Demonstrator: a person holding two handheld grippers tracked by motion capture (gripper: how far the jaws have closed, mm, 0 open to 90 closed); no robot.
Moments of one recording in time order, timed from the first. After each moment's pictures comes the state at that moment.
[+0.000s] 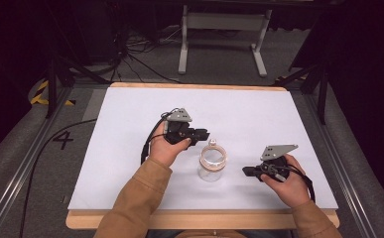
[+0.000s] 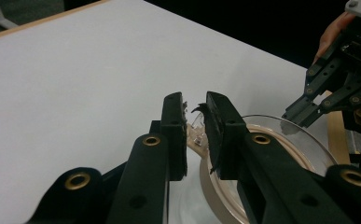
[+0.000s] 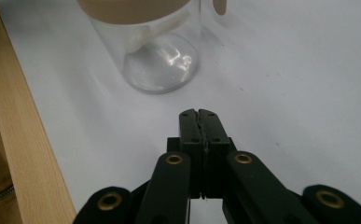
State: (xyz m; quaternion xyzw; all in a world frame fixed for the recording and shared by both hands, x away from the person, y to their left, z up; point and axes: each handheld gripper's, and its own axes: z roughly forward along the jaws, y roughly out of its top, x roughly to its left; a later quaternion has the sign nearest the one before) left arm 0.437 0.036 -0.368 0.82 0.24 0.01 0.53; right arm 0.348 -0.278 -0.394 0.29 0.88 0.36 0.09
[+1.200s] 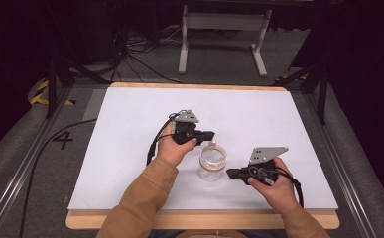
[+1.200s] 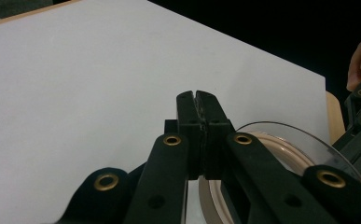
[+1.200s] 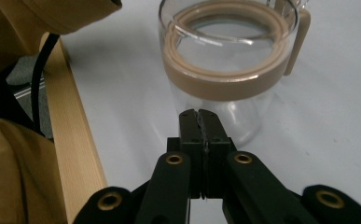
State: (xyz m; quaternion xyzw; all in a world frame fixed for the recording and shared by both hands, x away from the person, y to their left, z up) left arm 0.443 0.024 -0.378 0.82 0.23 0.00 0.53; right arm 0.336 -0.236 -0.383 0.25 0.87 0.43 0.07
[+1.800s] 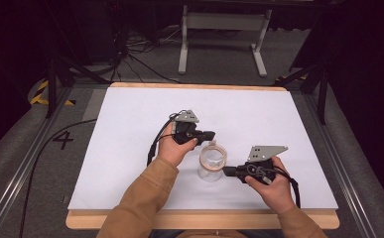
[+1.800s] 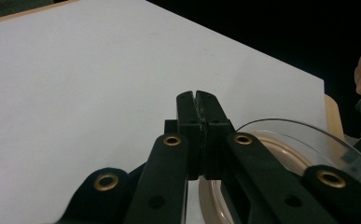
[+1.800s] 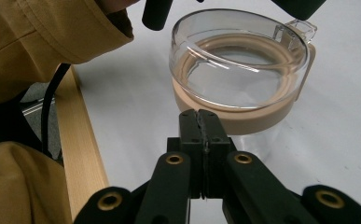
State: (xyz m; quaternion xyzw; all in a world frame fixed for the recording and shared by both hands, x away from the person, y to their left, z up) left arm 0.445 0.023 -0.380 0.81 0.24 0.00 0.53; right arm 0.336 -0.227 -0.378 0.25 0.85 0.46 0.06
